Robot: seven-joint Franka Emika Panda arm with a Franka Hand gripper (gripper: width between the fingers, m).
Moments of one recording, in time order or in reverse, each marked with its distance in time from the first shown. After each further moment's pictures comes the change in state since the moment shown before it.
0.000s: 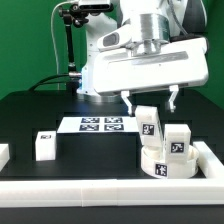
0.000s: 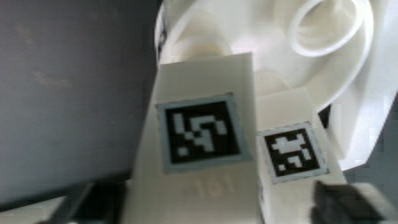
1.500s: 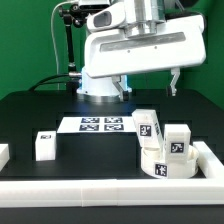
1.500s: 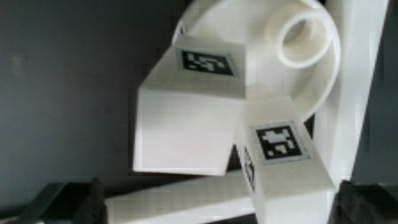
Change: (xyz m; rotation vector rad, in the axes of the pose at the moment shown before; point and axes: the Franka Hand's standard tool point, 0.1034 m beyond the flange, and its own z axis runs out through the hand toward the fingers) arm 0.023 0.004 -0.023 0.023 -0.301 -0.076
